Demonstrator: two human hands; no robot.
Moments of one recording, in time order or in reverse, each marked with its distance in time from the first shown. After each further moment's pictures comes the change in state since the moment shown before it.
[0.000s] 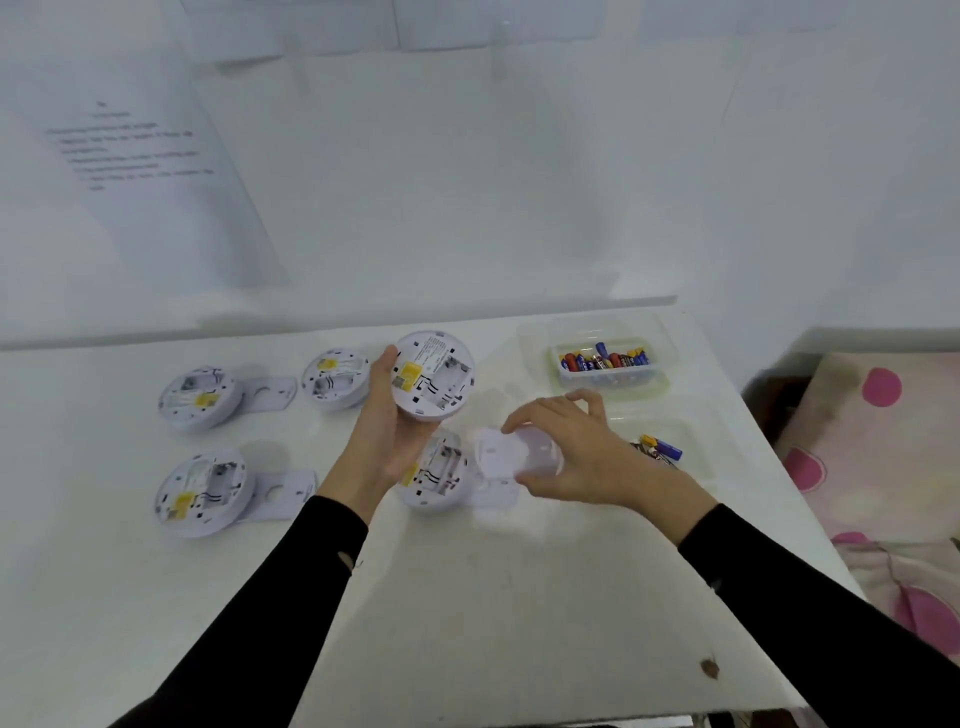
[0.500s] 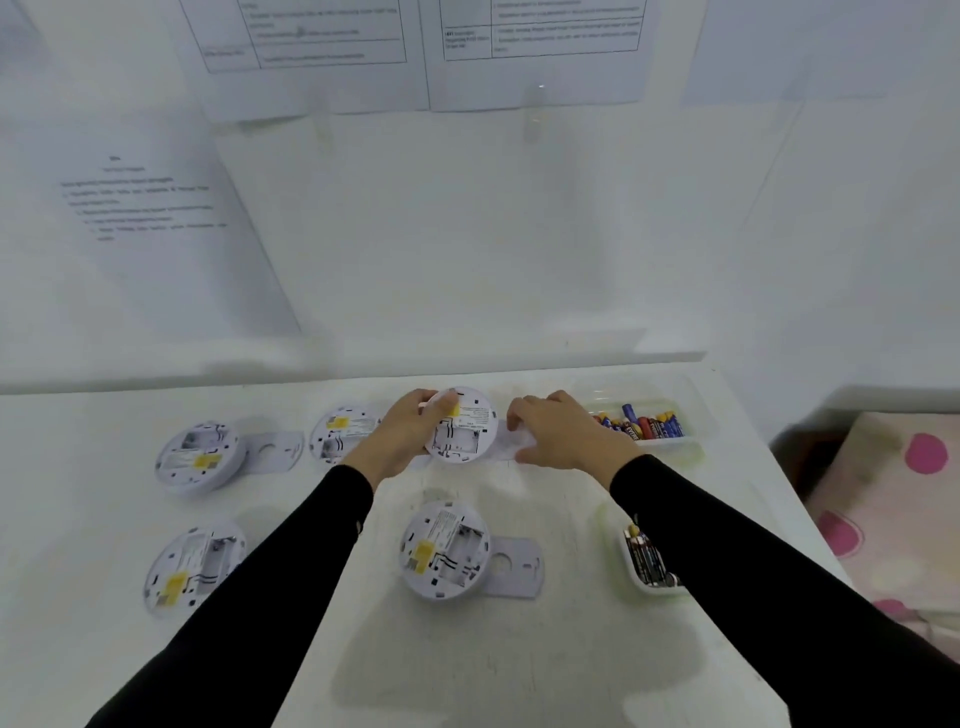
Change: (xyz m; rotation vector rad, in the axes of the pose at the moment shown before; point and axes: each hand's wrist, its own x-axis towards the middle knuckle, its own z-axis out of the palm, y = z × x) left_hand 0.110 0.033 -0.018 0.866 0.023 -0.059; right_hand 0.143 0.055 0.007 -0.341 -0.273 0.129
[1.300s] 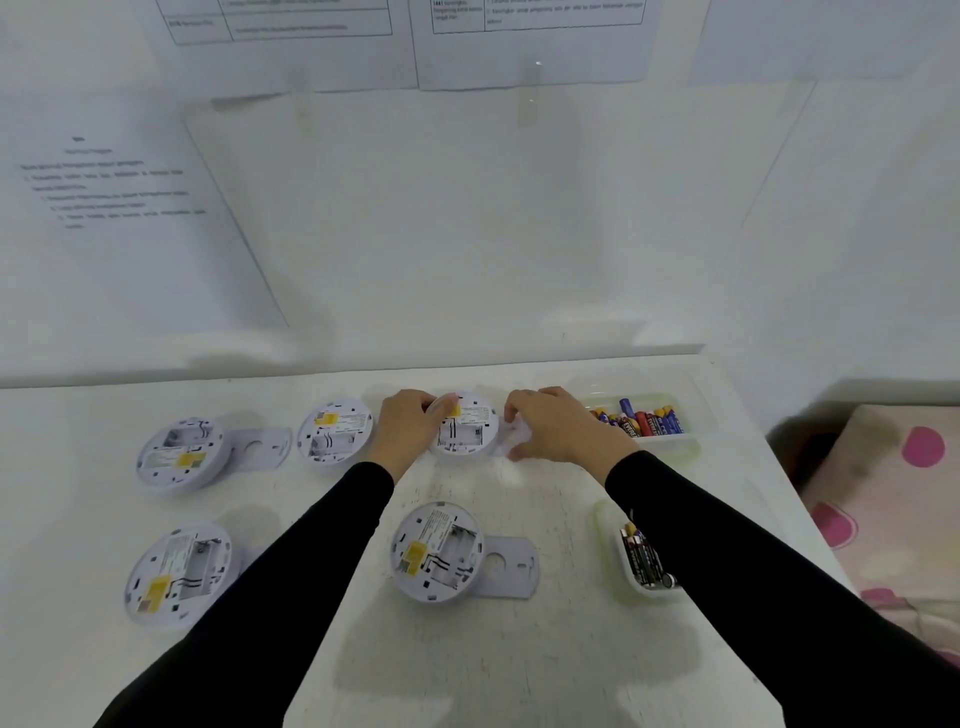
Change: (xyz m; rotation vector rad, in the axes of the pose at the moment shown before) left_hand 0.028 -0.014 0.009 0.596 0.265 0.203; right_hand 0.006 0.000 -0.002 0.135 -0.057 0.097
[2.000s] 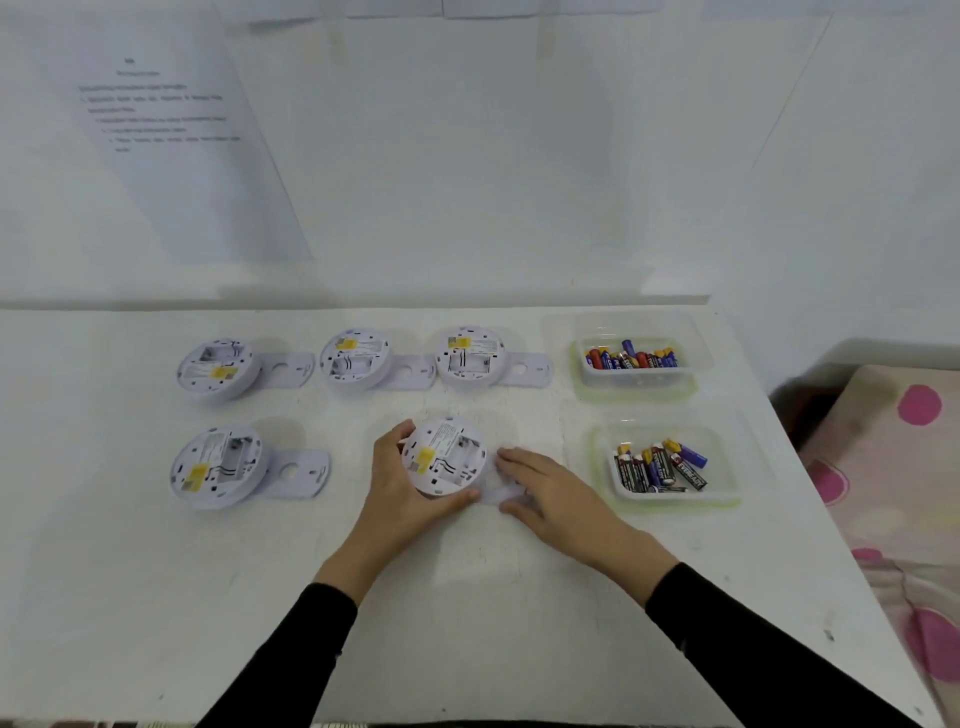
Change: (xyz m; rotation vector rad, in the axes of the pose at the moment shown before) left_hand -0.191 -0.056 0.023 -0.433 -0.031 -0.013; right_hand -0.141 -0.051 0.097 0.264 0.083 -0.158
